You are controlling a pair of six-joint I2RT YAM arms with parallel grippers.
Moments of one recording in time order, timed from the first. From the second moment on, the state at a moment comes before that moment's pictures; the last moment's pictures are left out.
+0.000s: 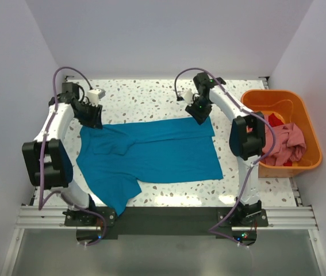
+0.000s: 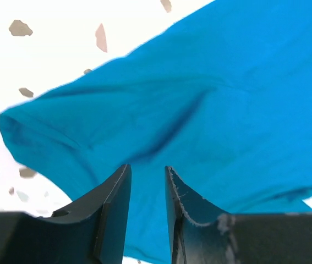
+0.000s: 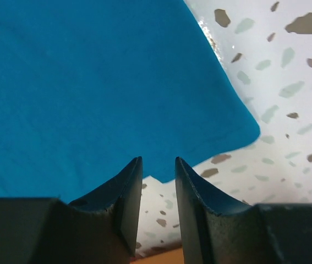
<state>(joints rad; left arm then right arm) 0.13 1.62 1.34 -0.86 0.42 0.41 0.31 2.17 1.95 -1.11 -0.12 -0.70</state>
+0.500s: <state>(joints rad) 0.29 1.91 1.45 -0.76 0.35 0.29 0.31 2.24 1.95 -1.06 -0.09 -0.61</state>
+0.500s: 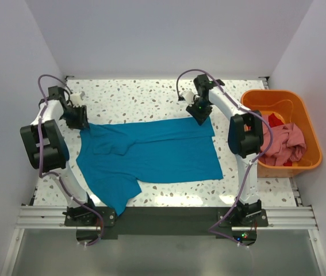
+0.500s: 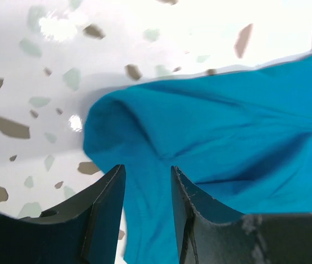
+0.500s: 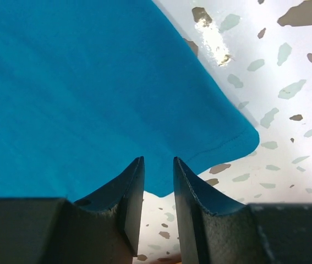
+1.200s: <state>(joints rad) 0.36 1.86 1.23 -0.82 0.59 0.27 0.85 2.21 2.03 -0.79 -0.42 -0.27</state>
